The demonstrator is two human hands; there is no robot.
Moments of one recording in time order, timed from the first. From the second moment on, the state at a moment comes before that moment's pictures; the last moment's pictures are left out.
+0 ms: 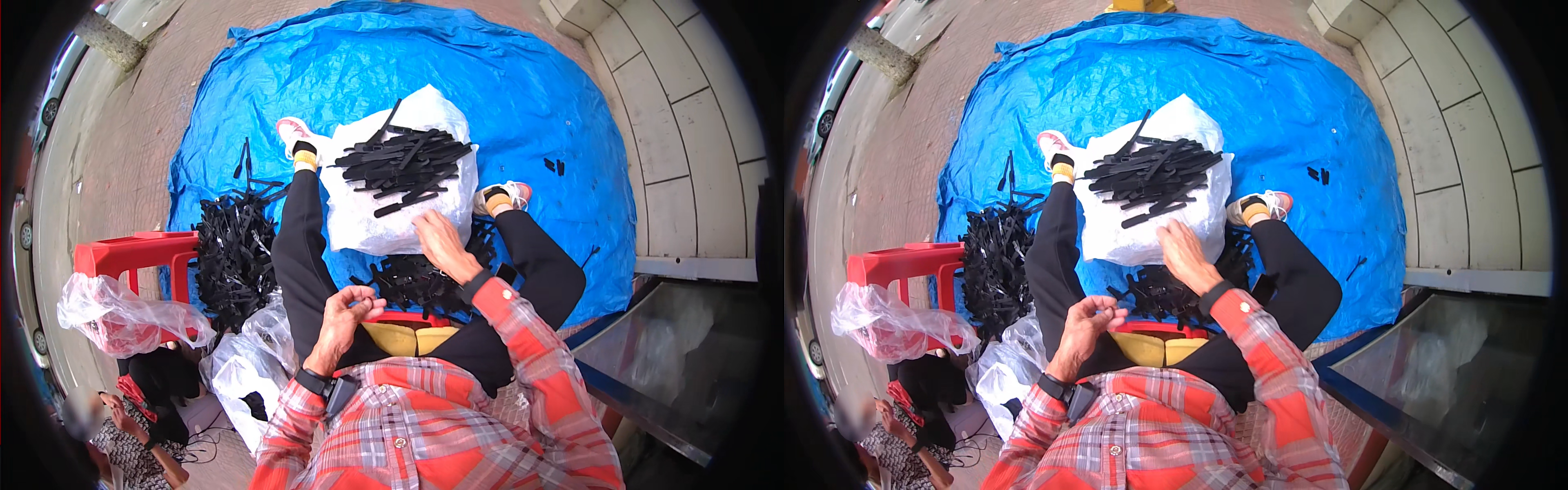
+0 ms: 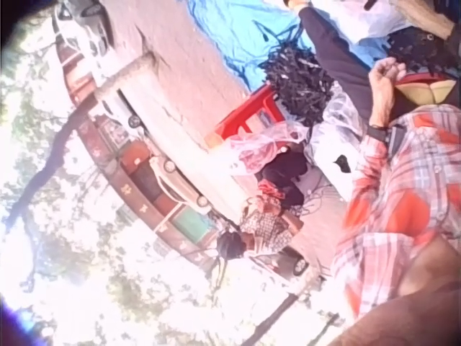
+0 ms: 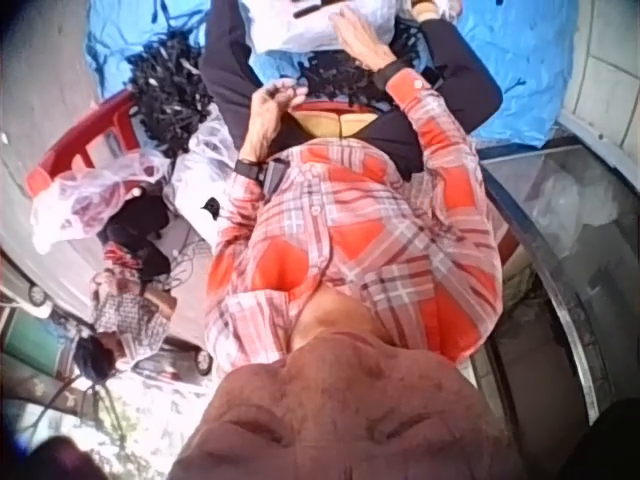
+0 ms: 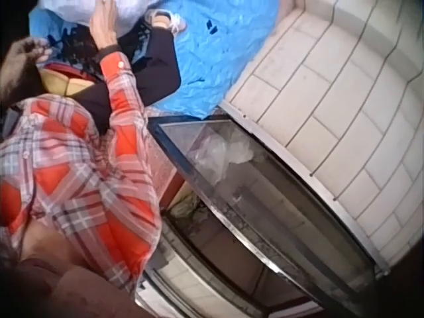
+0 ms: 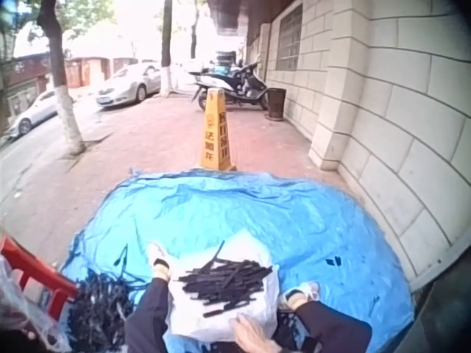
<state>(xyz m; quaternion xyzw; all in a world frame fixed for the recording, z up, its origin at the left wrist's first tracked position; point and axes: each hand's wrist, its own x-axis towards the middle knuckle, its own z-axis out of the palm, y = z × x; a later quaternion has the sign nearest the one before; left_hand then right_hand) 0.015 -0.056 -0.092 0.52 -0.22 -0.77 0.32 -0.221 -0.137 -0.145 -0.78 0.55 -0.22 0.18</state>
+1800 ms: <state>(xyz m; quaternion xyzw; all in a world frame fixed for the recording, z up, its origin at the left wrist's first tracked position) 0.039 -0.037 -0.039 0.38 -0.23 -0.80 0.40 -0.167 -0.031 -0.026 -0.42 0.44 -0.29 0.74</state>
